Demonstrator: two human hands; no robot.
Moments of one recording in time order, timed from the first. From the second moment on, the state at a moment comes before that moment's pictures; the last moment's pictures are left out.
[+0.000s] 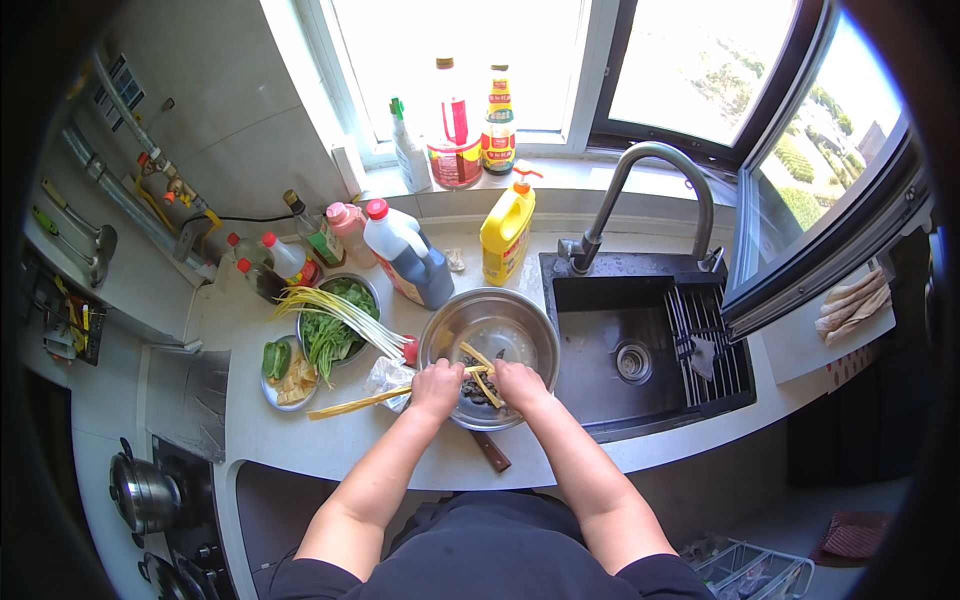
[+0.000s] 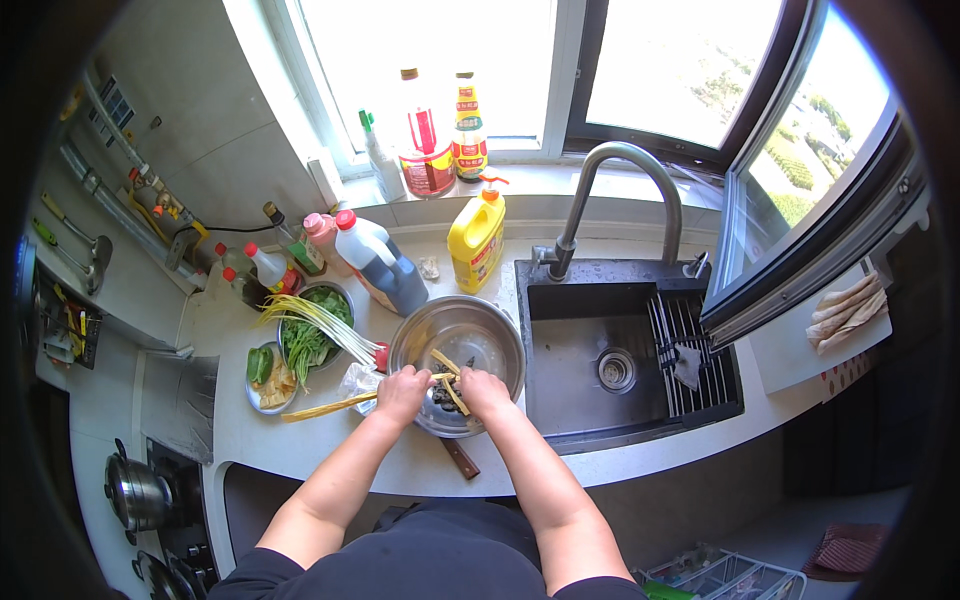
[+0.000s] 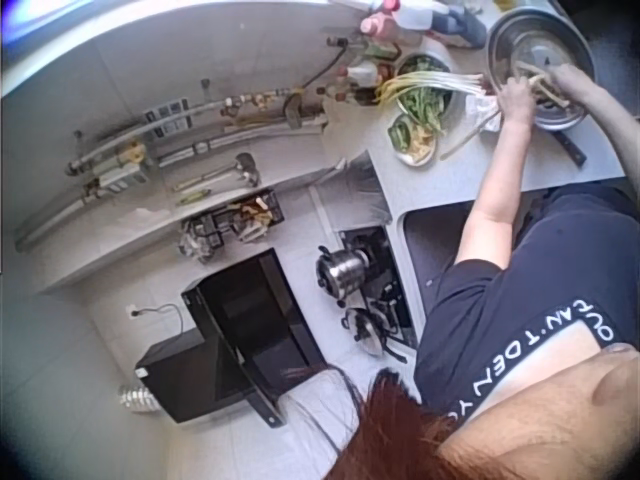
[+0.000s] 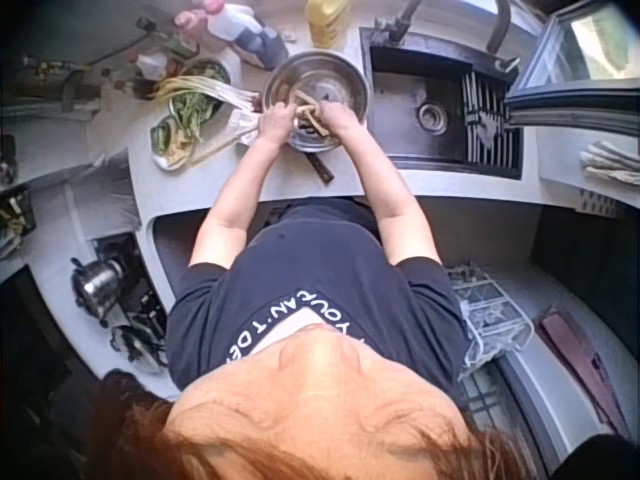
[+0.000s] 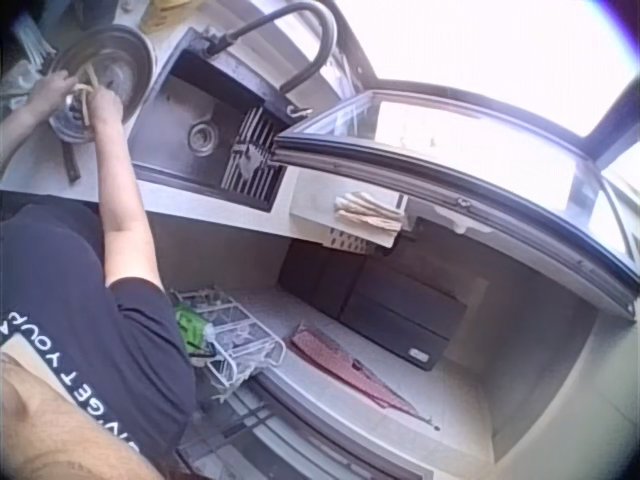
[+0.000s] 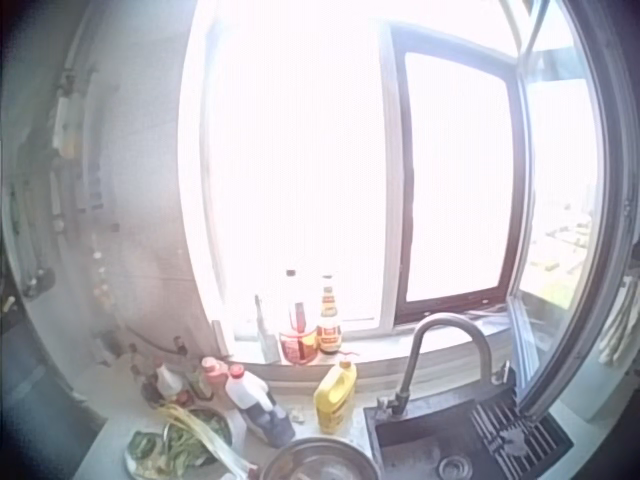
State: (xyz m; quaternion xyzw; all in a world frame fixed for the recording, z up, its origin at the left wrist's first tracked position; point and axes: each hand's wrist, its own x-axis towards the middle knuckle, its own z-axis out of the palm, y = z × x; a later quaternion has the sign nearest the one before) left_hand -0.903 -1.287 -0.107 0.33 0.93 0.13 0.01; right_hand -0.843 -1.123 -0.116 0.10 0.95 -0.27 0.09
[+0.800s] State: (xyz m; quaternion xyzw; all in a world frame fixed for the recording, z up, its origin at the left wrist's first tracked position) left_hand -0.900 -1.285 -0.099 0.31 0.92 0.15 0.16; right_hand -0.836 -1.131 -0.116 -0.03 0.99 -0.13 -0.01
